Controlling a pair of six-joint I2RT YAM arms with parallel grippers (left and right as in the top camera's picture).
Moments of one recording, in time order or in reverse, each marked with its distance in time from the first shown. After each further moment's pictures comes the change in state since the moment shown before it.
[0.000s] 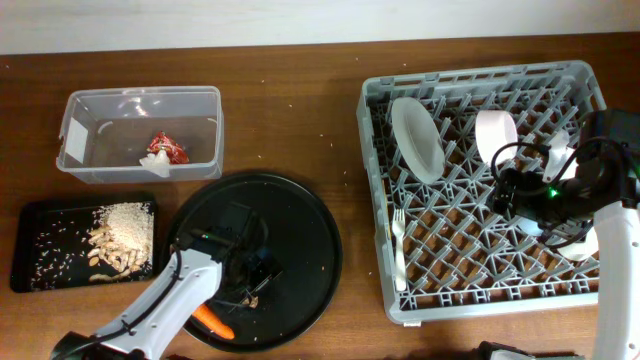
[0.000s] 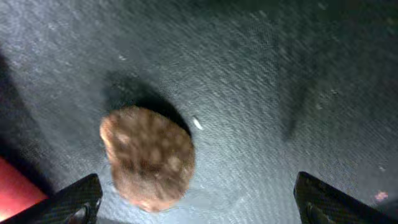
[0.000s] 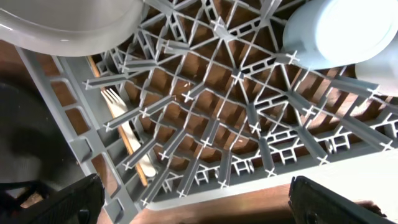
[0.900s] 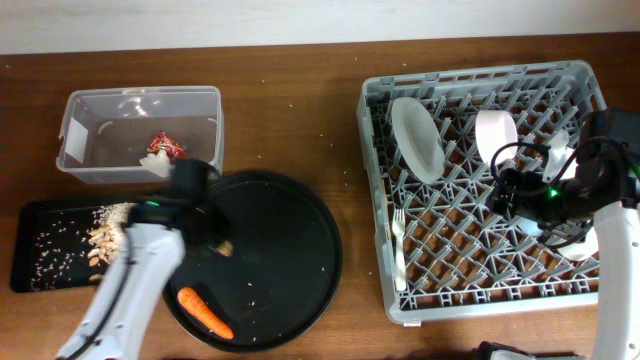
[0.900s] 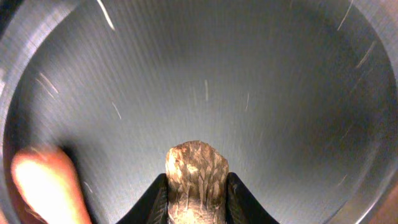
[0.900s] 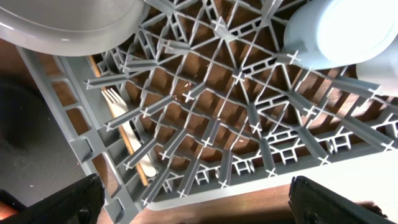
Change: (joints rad) left arm 0.277 -0.013 0.297 -0.120 -0.161 0.243; right arm 0.000 0.000 -0.001 0.000 -0.003 -0.001
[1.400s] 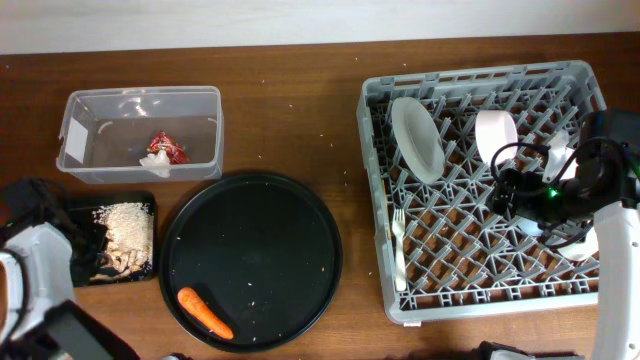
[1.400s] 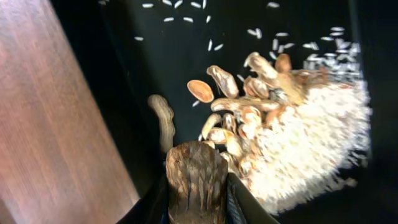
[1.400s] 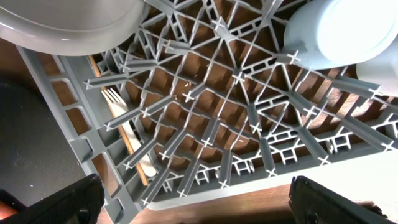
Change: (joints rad) left arm 0.710 0.181 0.083 0.092 -0.135 0.109; right arm 0.000 0.000 0.000 0.001 0.000 -0.001
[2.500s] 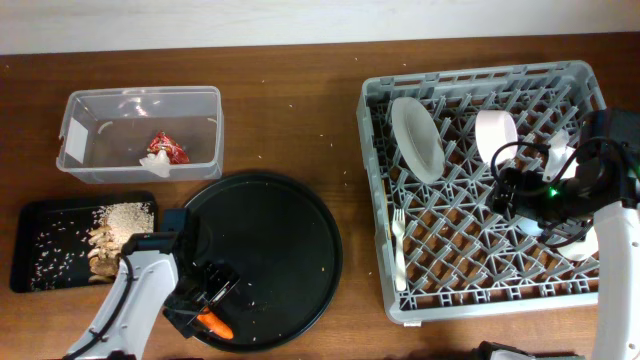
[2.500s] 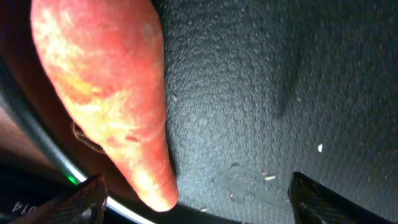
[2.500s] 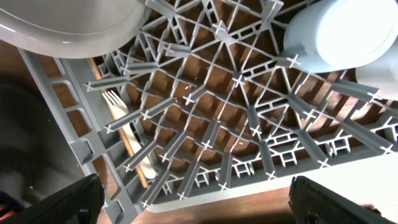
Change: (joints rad) left arm -0.616 -0.209 -0.383 -0.193 0.297 -0.079; right arm 0.000 0.000 0.000 0.008 0.000 -0.002
